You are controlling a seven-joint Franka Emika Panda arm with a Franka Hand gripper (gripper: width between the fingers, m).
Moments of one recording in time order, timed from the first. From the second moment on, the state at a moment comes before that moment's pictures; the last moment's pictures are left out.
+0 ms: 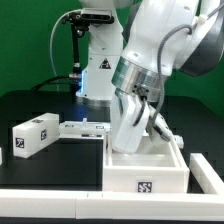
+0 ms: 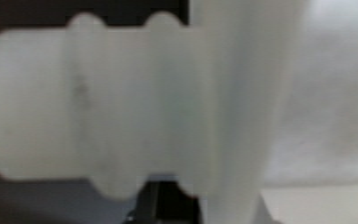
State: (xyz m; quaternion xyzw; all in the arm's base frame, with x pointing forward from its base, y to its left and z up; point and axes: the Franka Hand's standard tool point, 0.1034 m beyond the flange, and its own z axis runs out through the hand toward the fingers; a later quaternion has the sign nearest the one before) arm 0.529 0.002 0.028 0.70 -0.69 0.10 0.13
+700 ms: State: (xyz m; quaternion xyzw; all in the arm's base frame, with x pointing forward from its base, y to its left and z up) arm 0.531 0.034 0.017 0.70 -0.69 0.10 0.15
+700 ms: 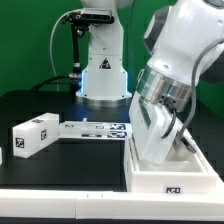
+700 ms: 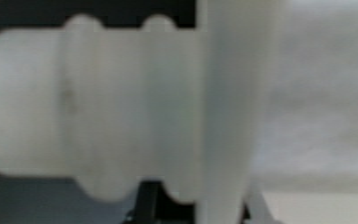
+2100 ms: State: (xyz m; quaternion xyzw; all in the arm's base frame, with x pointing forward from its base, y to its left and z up) arm 0.533 0.081 0.036 0.71 -0.69 0.12 0.12
